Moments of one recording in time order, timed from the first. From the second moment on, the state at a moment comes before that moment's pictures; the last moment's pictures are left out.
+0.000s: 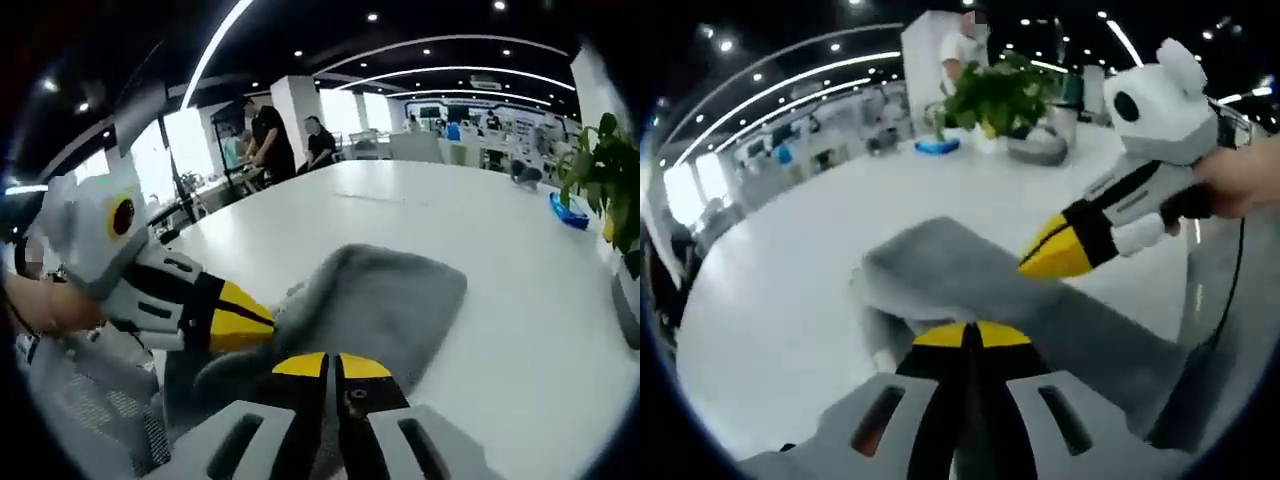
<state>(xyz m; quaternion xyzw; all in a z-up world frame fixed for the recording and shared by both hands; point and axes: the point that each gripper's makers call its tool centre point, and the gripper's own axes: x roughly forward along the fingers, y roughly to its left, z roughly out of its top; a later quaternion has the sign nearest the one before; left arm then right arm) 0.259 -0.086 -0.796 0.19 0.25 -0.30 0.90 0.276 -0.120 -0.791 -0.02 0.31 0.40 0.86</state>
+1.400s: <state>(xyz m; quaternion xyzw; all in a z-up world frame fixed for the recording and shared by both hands) 0.272 0.014 -0.824 0.11 0.35 -0.13 0.92 0.262 -0.114 -0.836 -0.05 0.40 0.38 0.83</state>
